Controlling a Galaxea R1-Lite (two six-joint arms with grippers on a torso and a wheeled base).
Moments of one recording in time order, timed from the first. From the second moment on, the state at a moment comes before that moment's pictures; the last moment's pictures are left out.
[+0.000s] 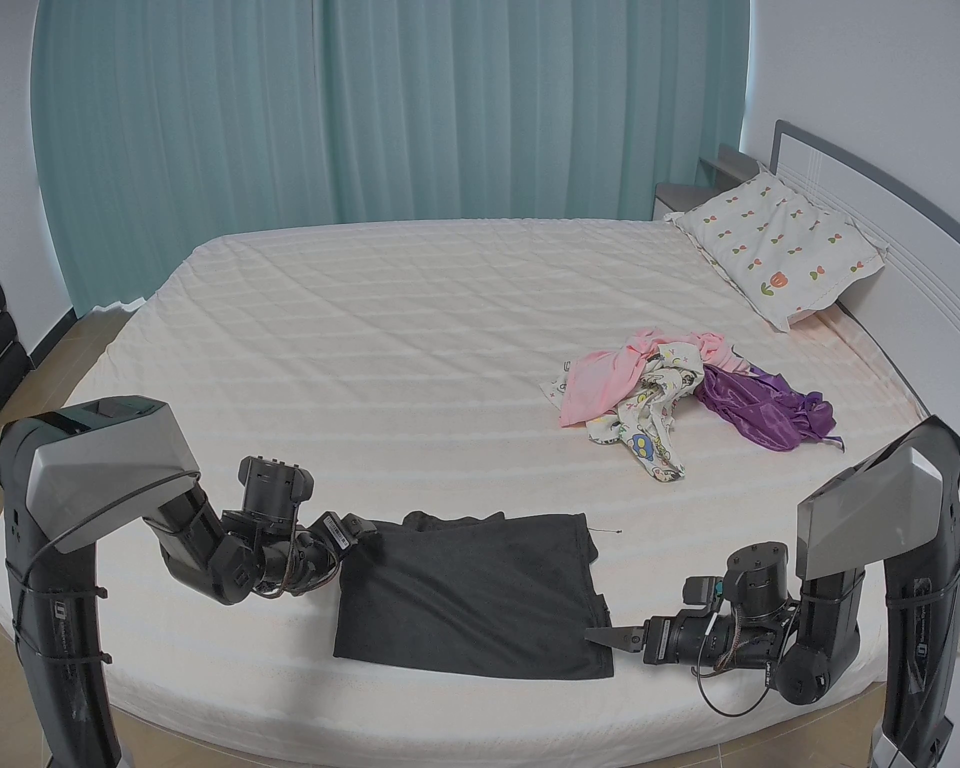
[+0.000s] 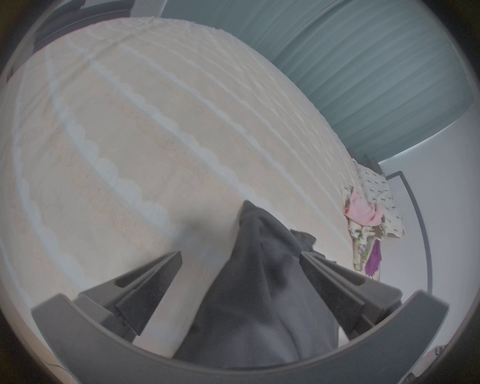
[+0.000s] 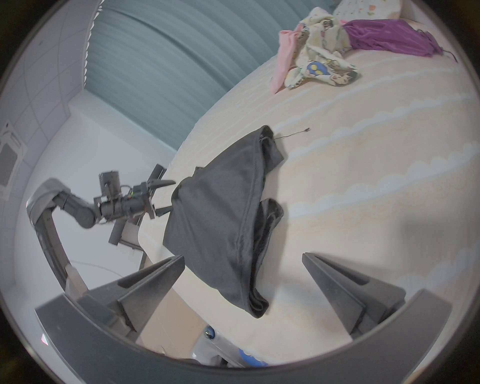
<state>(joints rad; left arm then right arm) -0.25 2.28 -0.83 -0.70 -0.06 -0.89 0.43 2.38 -0.28 -1.51 0.37 0.55</state>
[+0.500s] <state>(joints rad) -0.23 2.19 -0.77 -0.70 -0.11 -0.94 0.38 2.37 -0.31 -1.55 0.37 0.64</state>
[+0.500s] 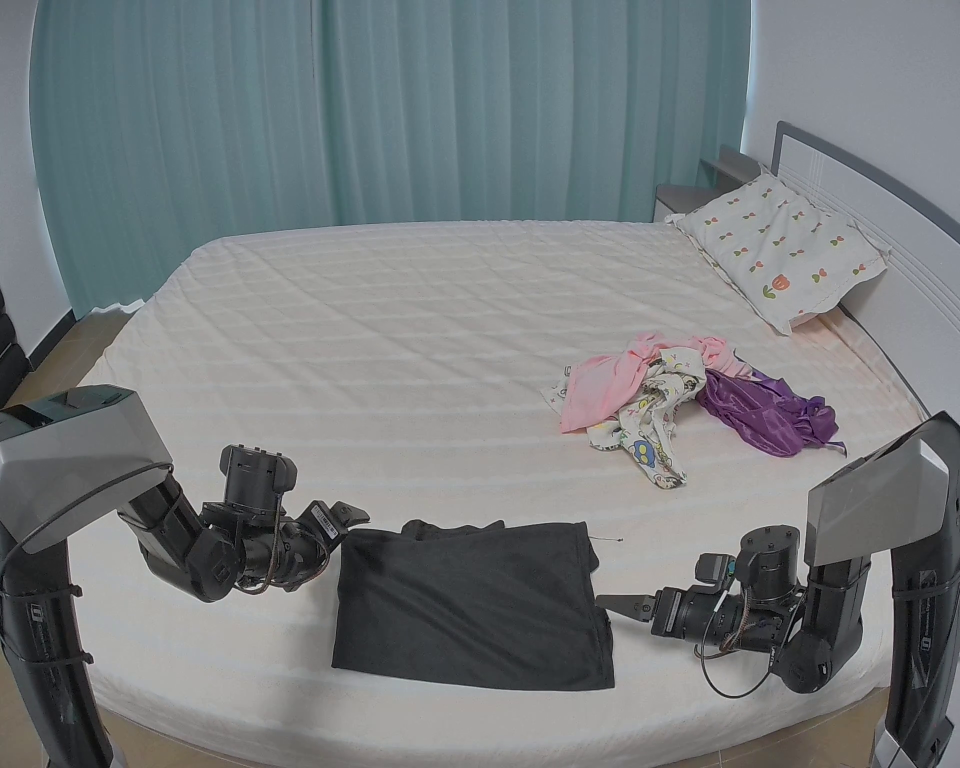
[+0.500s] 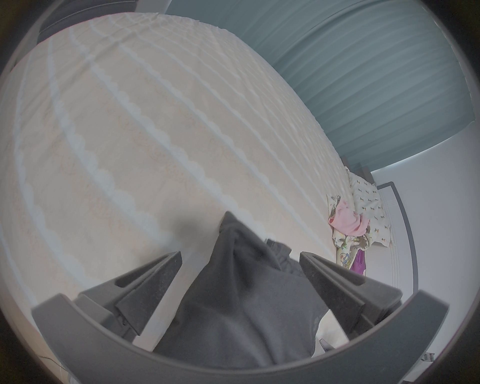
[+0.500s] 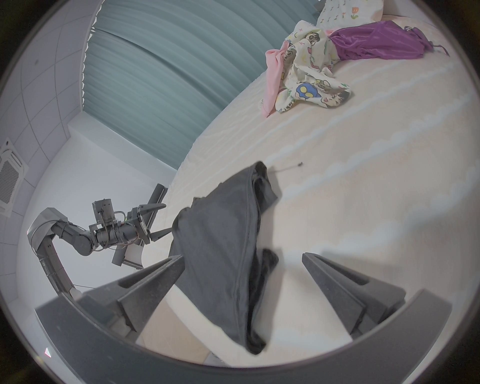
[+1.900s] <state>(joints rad) -0.23 2.22 -0.78 -0.70 -0.10 -0.94 0.36 2.49 -0.87 -1.12 0.35 0.68</state>
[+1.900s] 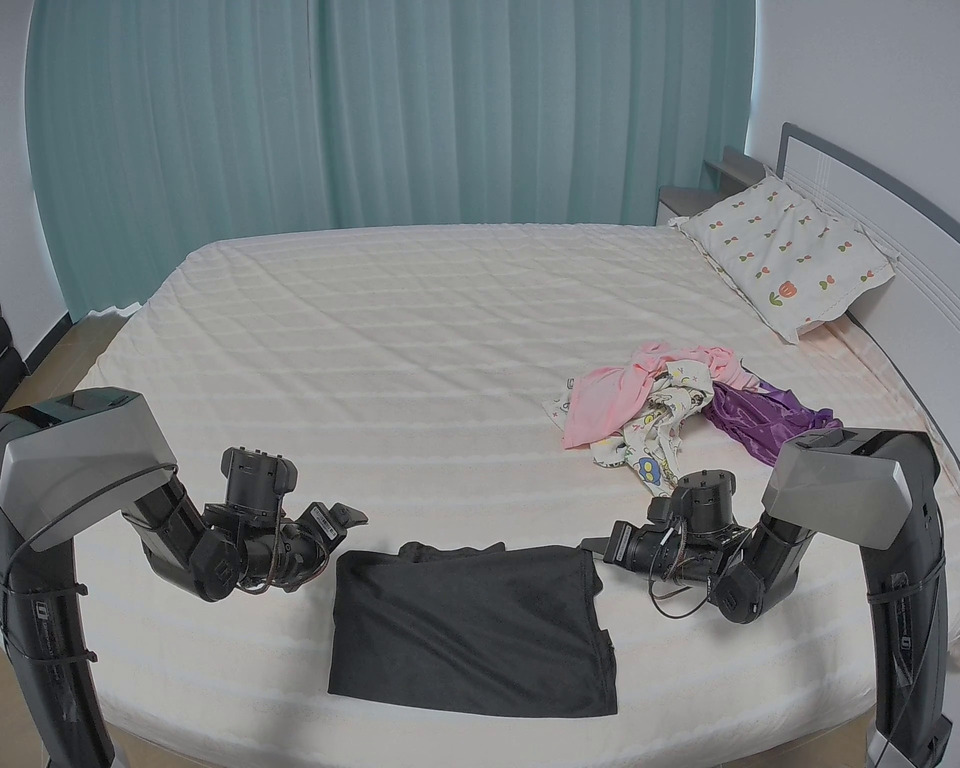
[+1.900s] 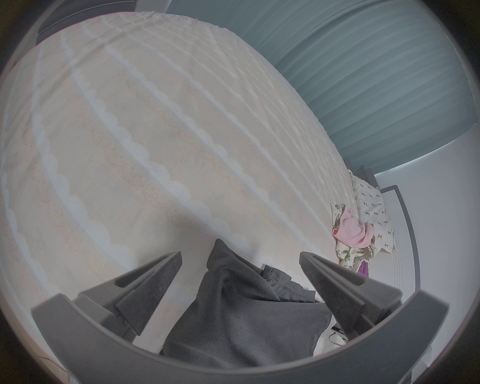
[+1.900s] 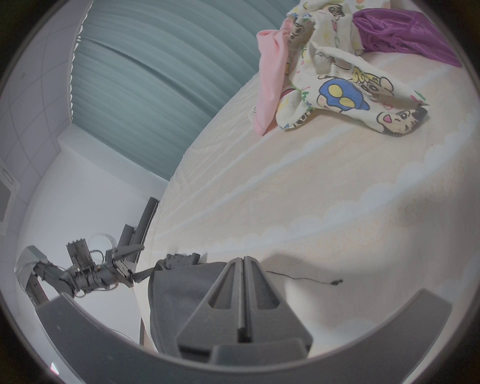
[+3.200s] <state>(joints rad) -0.23 2.24 -0.78 -0.70 -0.11 -0.94 0.30 2.52 -0.91 -1.22 0.26 0.78</state>
